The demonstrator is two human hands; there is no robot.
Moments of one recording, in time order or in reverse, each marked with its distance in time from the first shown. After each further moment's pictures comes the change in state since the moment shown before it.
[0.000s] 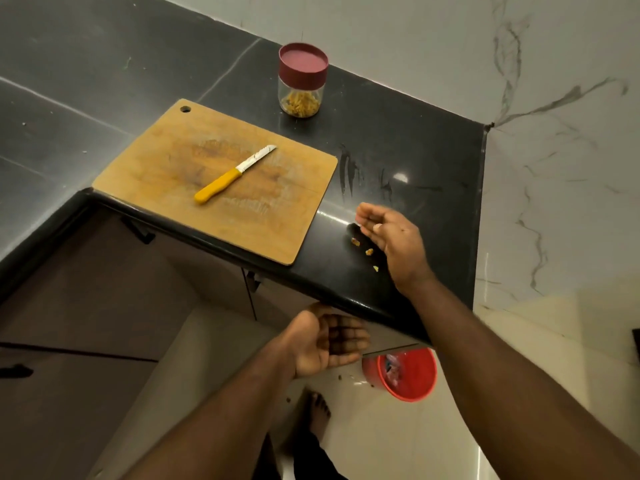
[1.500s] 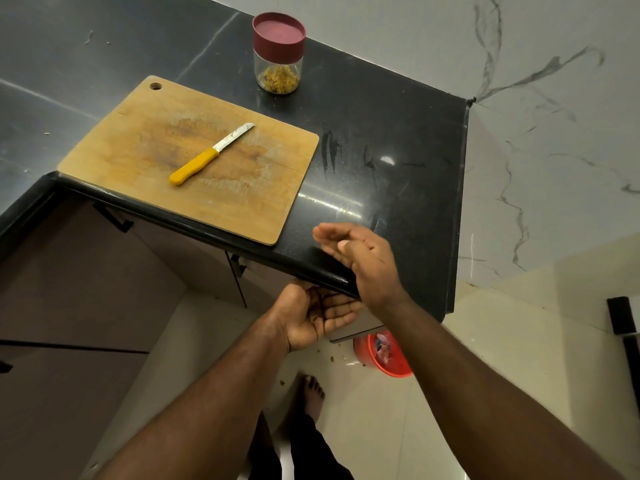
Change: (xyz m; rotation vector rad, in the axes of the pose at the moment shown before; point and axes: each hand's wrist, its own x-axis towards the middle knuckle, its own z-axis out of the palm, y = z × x) left_hand 0.008 0.002 0.006 -0.129 -0.107 0.167; right_hand -0.067 0.008 0.025 0.053 -0.133 -0.091
